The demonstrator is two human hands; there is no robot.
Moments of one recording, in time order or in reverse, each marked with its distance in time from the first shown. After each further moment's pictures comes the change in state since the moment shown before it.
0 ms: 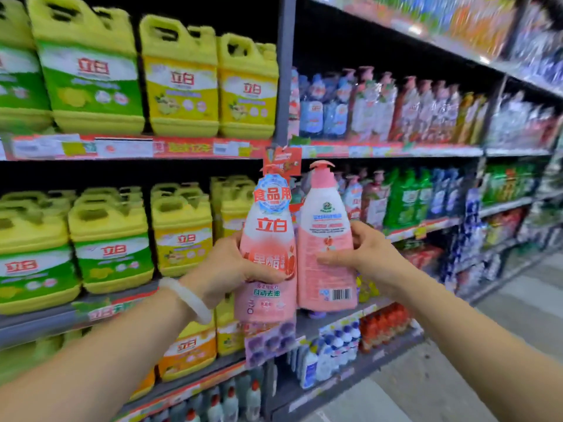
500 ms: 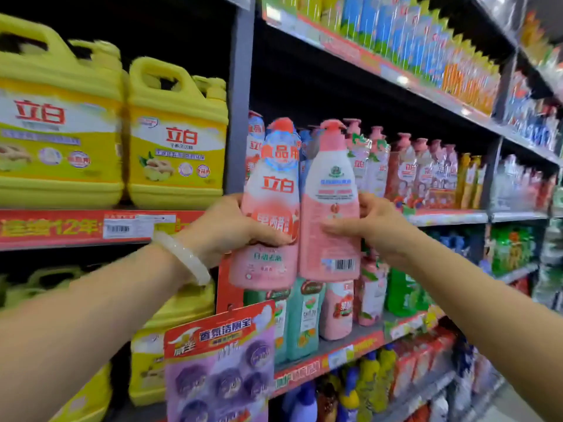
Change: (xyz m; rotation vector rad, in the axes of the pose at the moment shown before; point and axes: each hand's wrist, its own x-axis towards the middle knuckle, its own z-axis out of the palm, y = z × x) left_hand 0.276 0.113 0.050 0.063 0.053 0.233; right_hand 0.261 -0.056 -0.133 -0.055 0.064 -0.250
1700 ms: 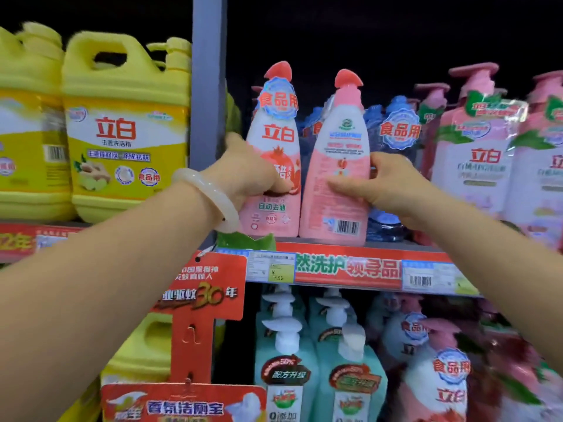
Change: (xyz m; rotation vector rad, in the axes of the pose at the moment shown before) left_hand 0.198 0.017 0.042 0.352 0.703 -0.112; right_hand 0.263 0.068 -0.024 0.007 -0.351 -0.284
